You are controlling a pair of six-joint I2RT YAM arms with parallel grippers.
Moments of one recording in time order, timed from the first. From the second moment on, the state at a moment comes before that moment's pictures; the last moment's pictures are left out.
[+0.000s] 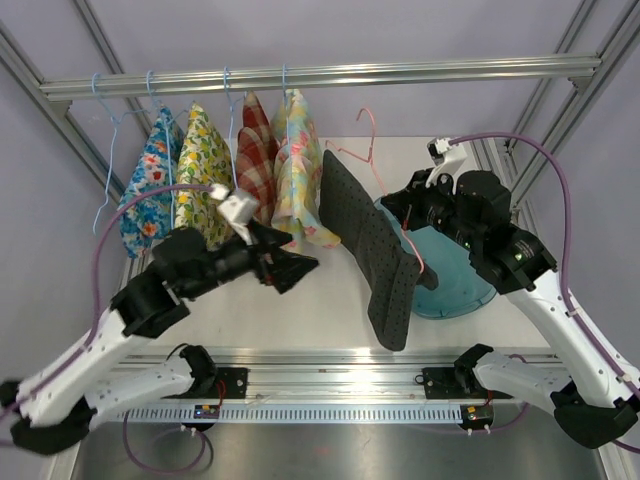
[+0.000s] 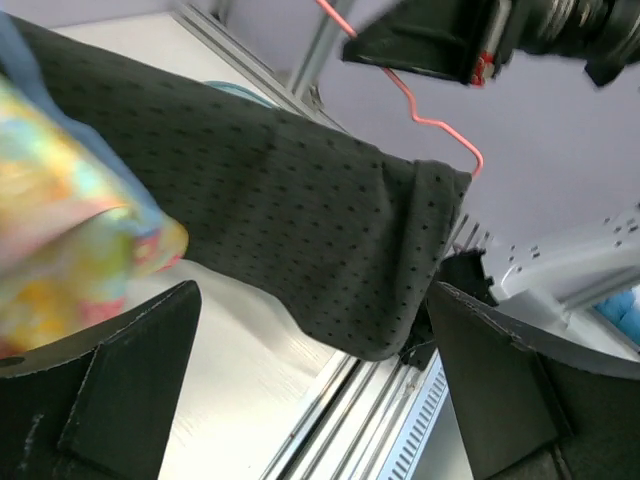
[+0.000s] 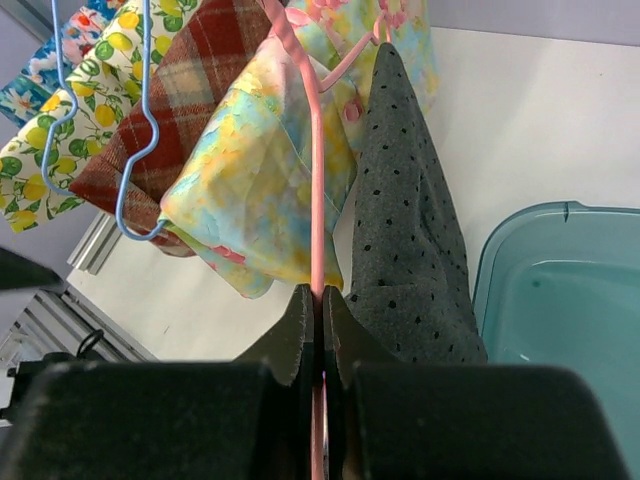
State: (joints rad) left arm -0.78 0.71 1.02 -0.37 0.20 -0.42; right arm 0.60 1.02 1.30 -0.51 -0.04 0.35
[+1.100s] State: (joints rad) left arm -1.40 1.38 1.20 -0.16 -0.36 -0.20; right arm 0.55 0.90 1.19 -0.48 -0.04 0.37
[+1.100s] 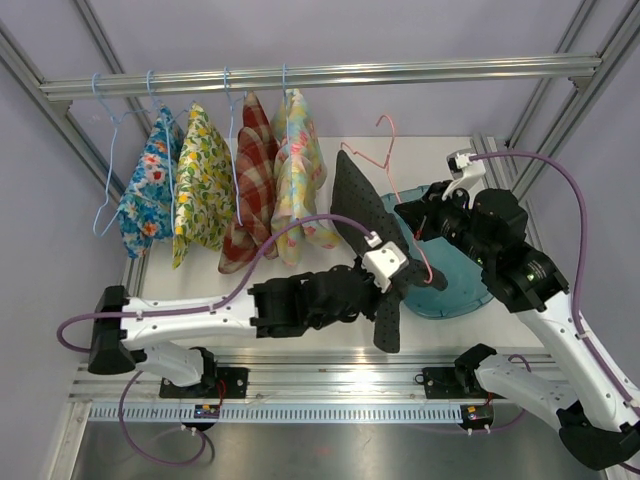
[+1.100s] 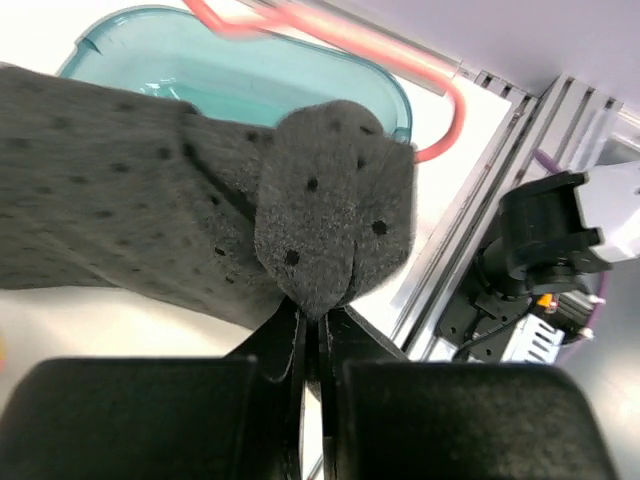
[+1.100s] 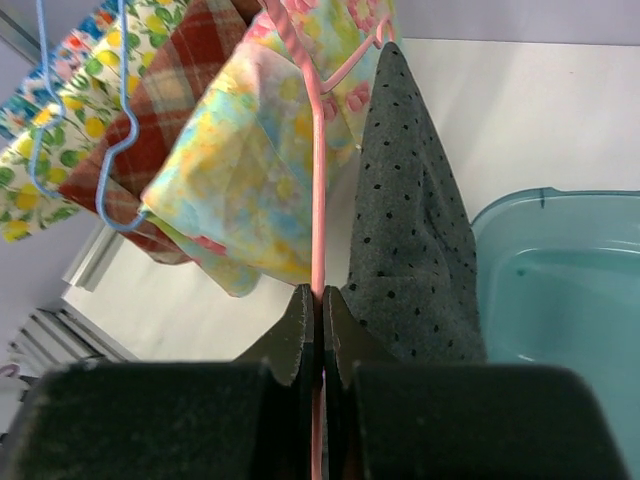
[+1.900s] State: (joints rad) left arm -1.38 0.87 1.21 -0.36 -0.40 -0.16; right arm 0.36 0.94 1.07 -0.45 -0.20 0.13
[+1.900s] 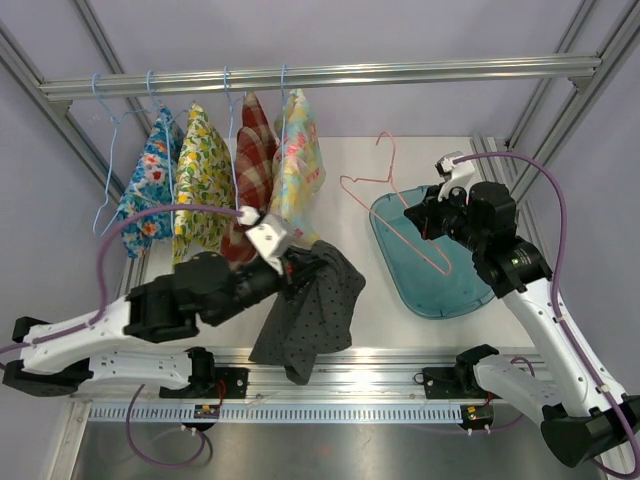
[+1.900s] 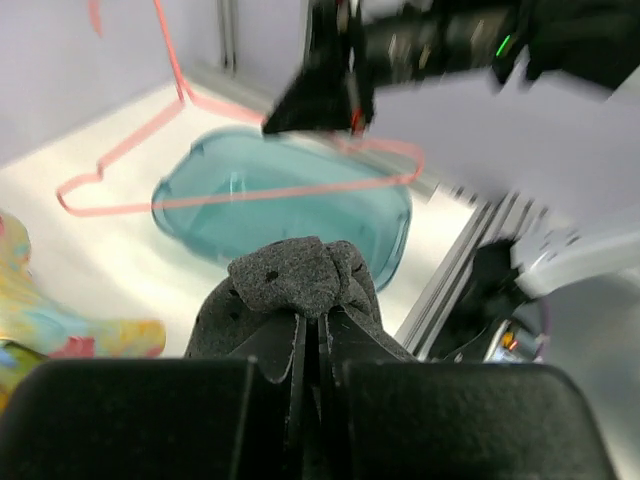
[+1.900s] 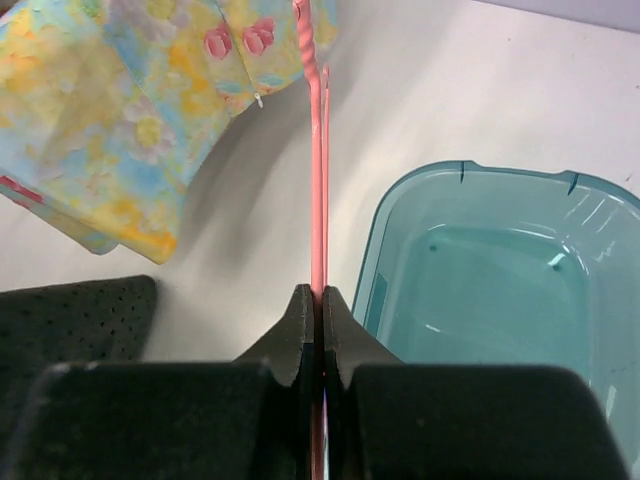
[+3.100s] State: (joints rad) left arm -1.19 1.03 0.93 -0.17 -0.14 -0.28; right arm 0.36 1.16 1.47 -0.36 -0.18 0.11
